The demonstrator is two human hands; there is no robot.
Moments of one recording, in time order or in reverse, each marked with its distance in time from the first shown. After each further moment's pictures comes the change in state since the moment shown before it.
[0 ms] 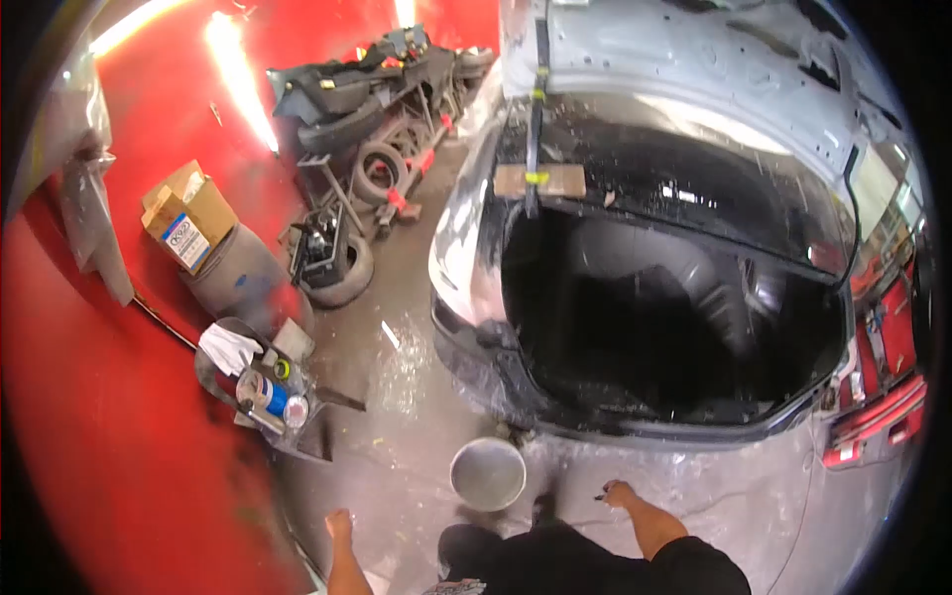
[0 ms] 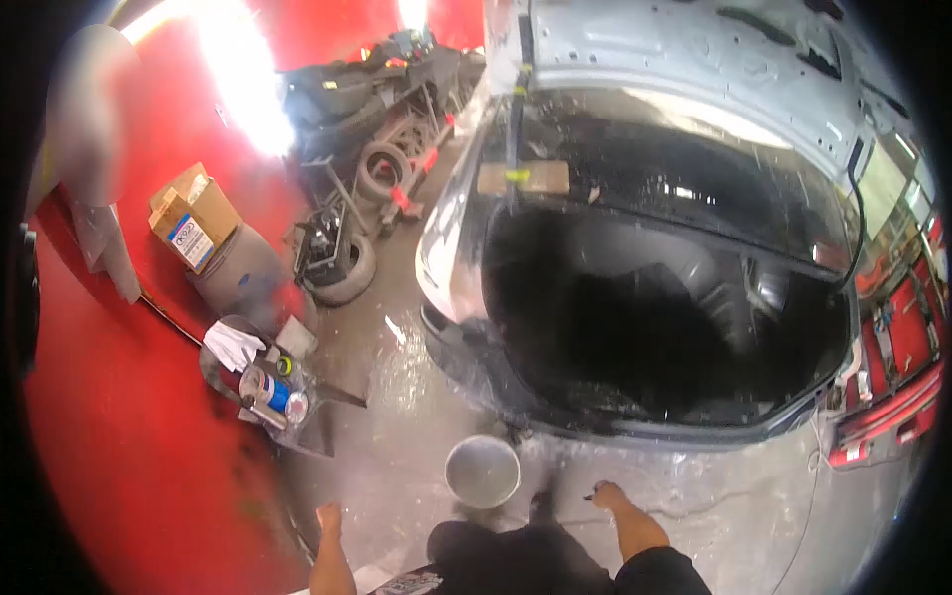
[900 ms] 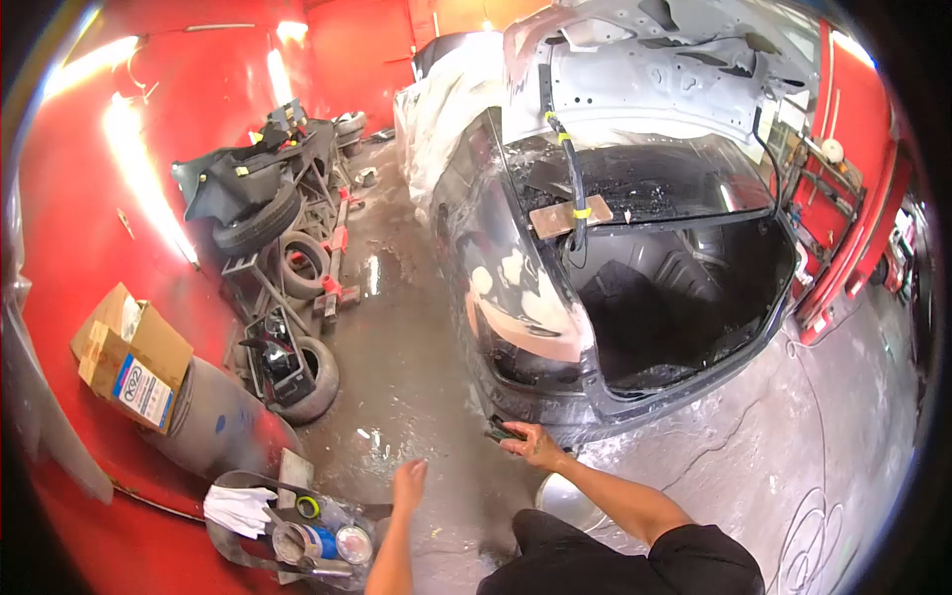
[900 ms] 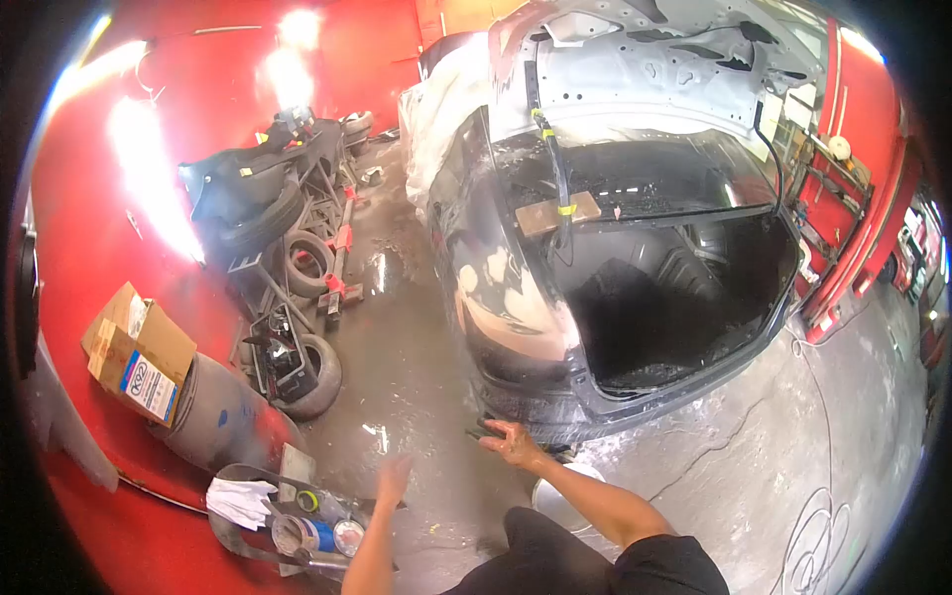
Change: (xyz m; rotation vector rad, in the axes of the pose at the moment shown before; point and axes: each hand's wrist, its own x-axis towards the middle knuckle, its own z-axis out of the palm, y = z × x) left_hand 0.291 0.357 0.060 -0.233 -0.718 1.031; right_hand 0.082 -0.639 -0.257 0.892 0.665 -0.310
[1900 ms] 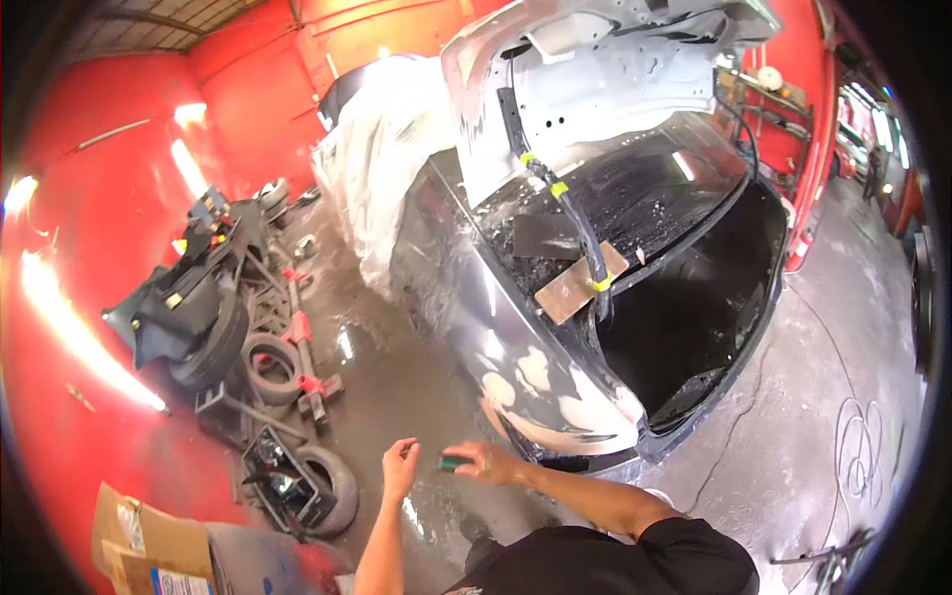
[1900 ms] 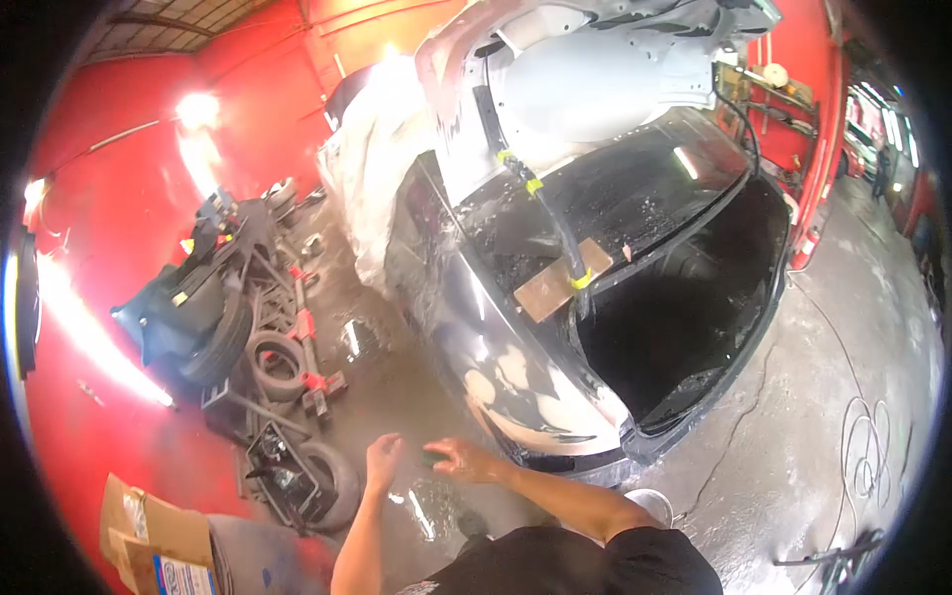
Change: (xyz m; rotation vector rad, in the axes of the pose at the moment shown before) left_hand 0.407 0.108 -0.041 -0.104 -0.169 0.176; right_hand 0.305 -0.092 0.018 -0.031 -0.124 -0.234
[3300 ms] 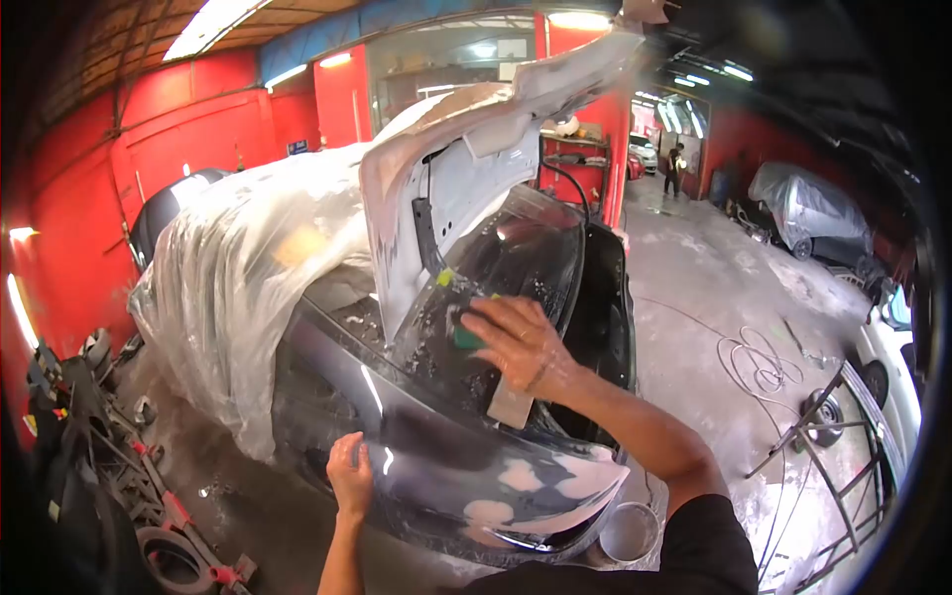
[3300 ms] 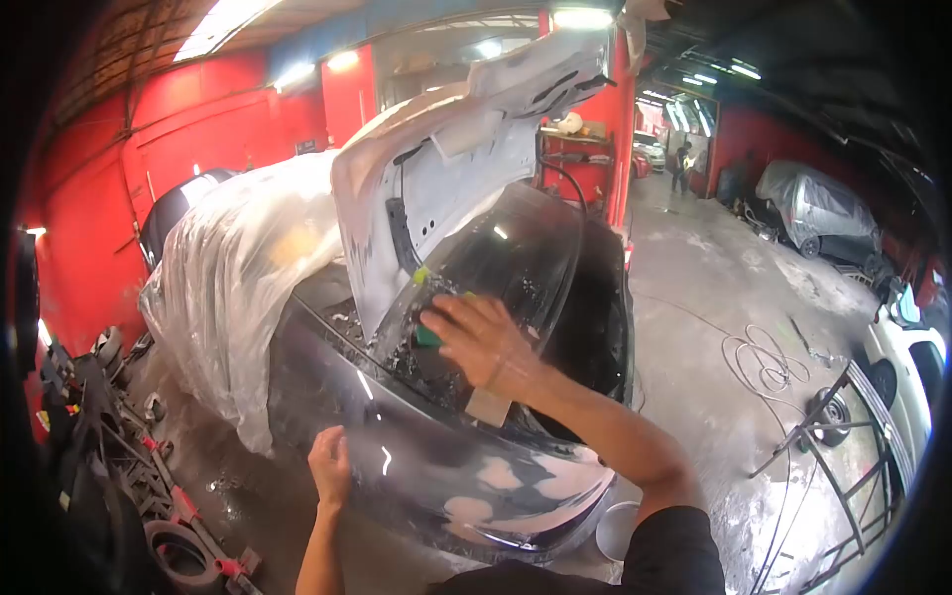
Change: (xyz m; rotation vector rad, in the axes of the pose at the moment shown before) left_hand 0.324 0.137 0.062 -0.204 -0.158 0.774; right_hand 0.075 -0.238 -0.299 -1.508 0.910 -0.101
